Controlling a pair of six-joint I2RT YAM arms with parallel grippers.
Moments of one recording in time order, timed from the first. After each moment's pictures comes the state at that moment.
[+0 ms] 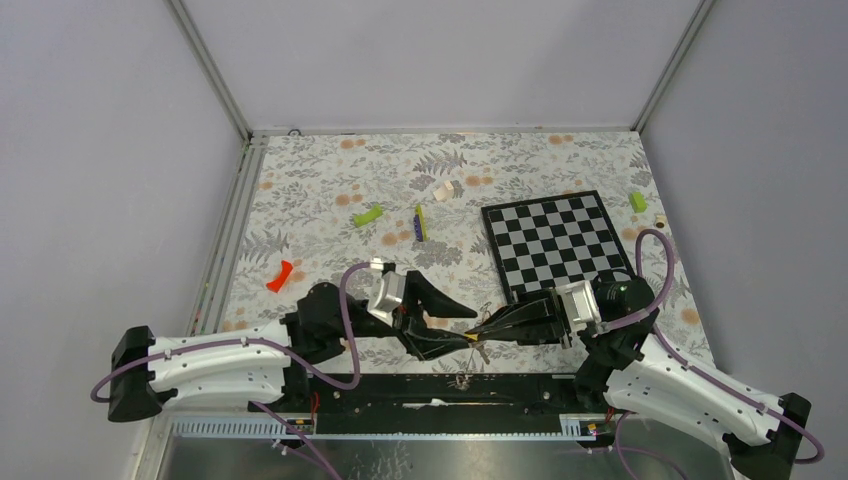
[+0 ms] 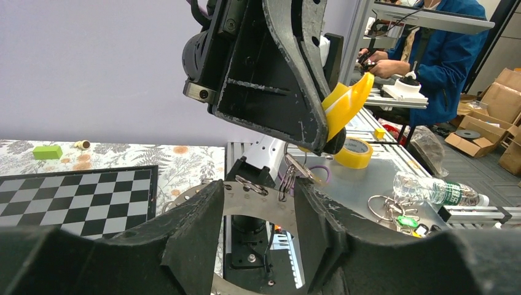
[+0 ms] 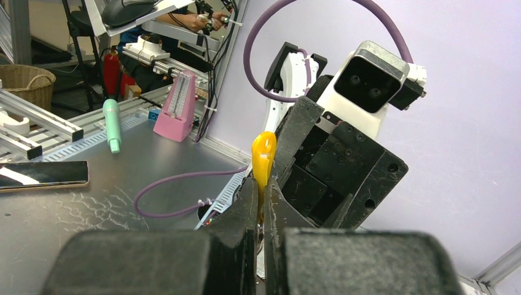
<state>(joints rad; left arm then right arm) -1.27 0.89 0.60 0.62 0.37 -0.24 0.93 0.65 0.57 0.67 -0.96 0.12</state>
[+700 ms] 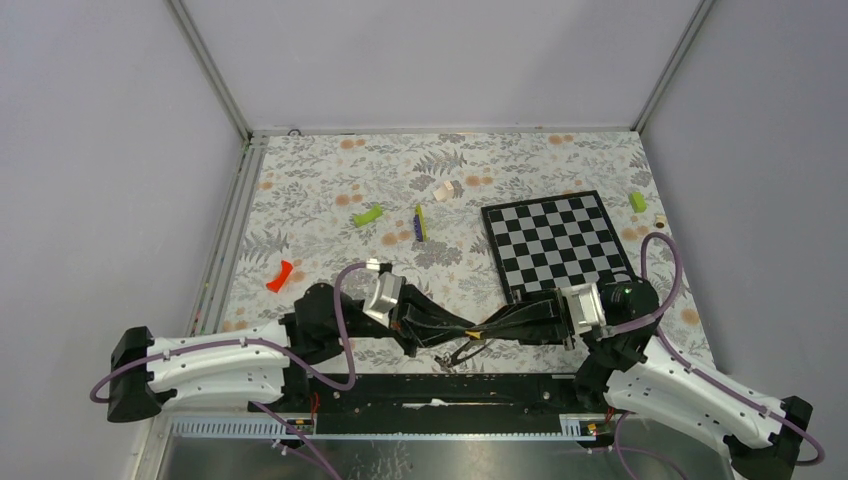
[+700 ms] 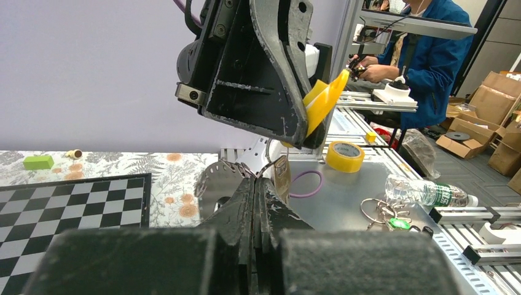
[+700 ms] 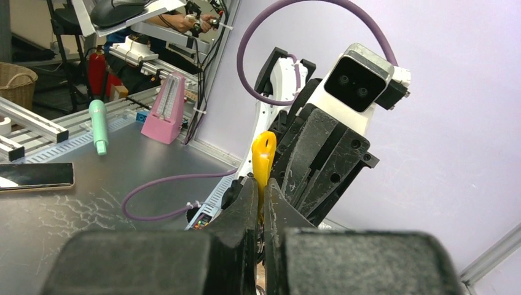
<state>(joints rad) -1.27 0.89 0.60 0.65 0.39 -0.26 0.93 0.63 0.57 0.66 -0.93 0.09</state>
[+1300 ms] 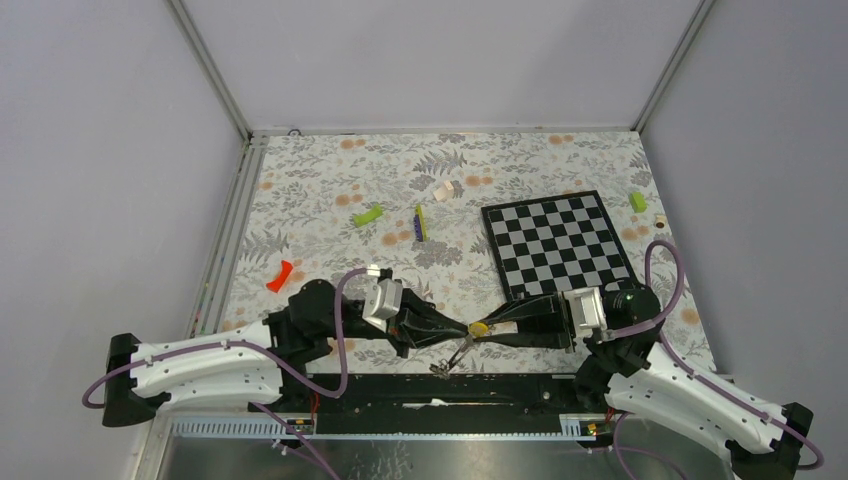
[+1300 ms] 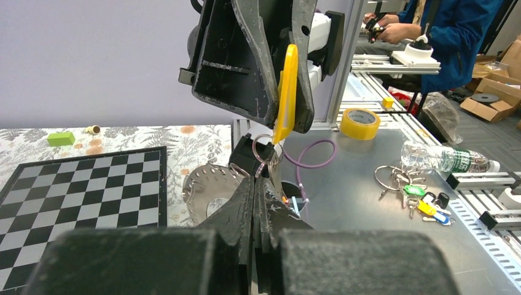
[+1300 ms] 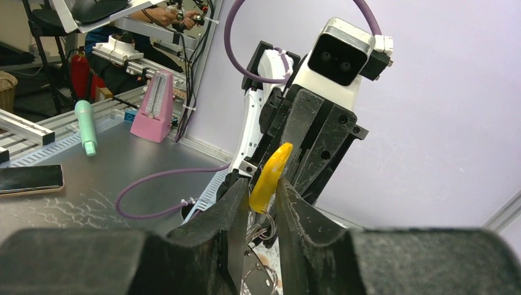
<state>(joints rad) -1.27 0.81 0.65 0.41 0.39 -0.14 0.93 0.57 0.52 0.63 -0.88 0.08</state>
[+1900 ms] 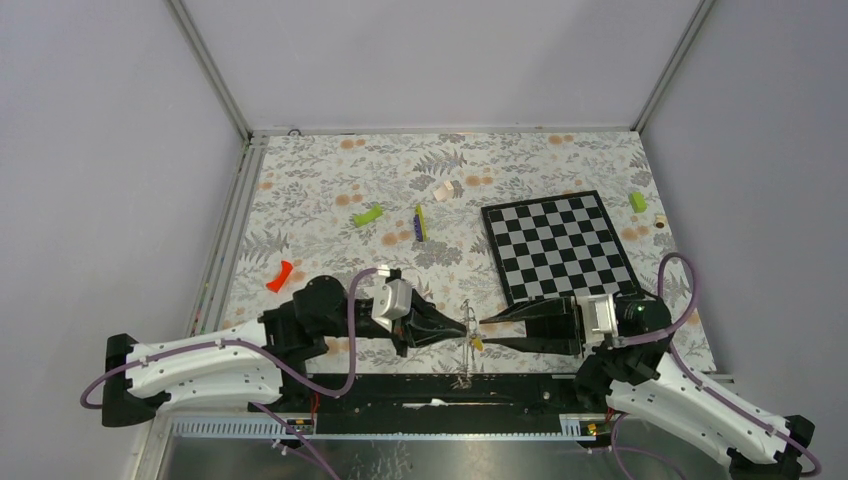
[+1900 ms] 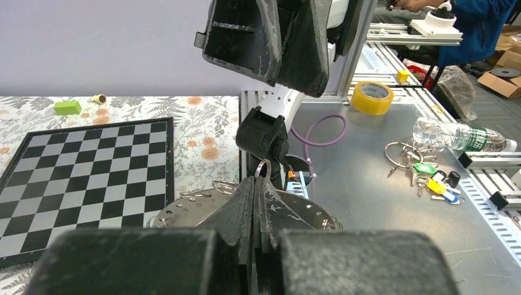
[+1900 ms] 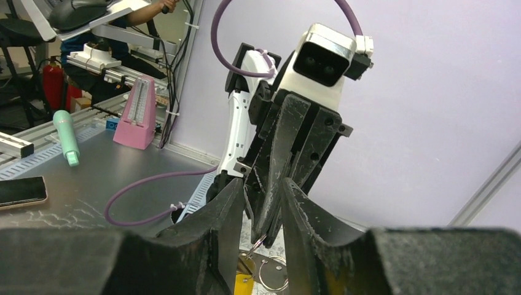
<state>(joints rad) -1.27 0.81 0.70 0.24 0.37 -0.10 0.93 0.46 0.48 0.58 -0.80 0.07</state>
